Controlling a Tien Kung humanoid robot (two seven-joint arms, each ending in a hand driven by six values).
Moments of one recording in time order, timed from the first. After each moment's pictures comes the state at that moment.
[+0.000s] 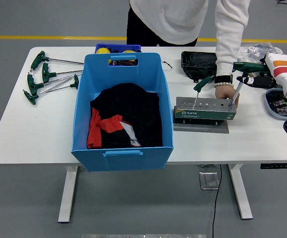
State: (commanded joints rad) left arm -0.12 0.10 -0.16 -0.22 -0.21 0.28 -0.06; right arm 0.72 -0.32 0.96 0.68 -2.02 -0.40 0.12
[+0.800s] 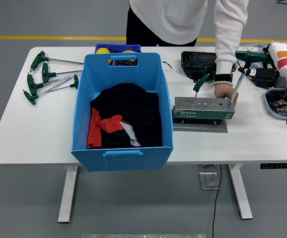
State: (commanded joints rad) left arm -0.12 0.10 -0.17 -0.22 -0.19 0.28 -0.05; right arm 0.73 -0.37 0.95 0.77 -1.99 -0.43 0.14
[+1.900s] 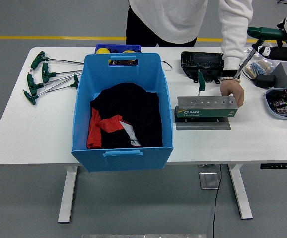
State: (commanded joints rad) left arm -0.10 0.11 -0.19 -0.21 -0.17 0.28 -0.04; right arm 0.74 -0.49 0.96 0.97 -1.99 -0.41 0.07
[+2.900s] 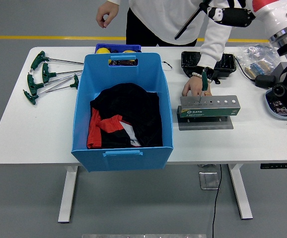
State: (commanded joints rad) left arm -0.10 0.11 -0.20 -0.21 -0.16 0.29 -0.04; right arm 0.90 -0.41 0.83 1.30 -1.96 -0.39 0.03
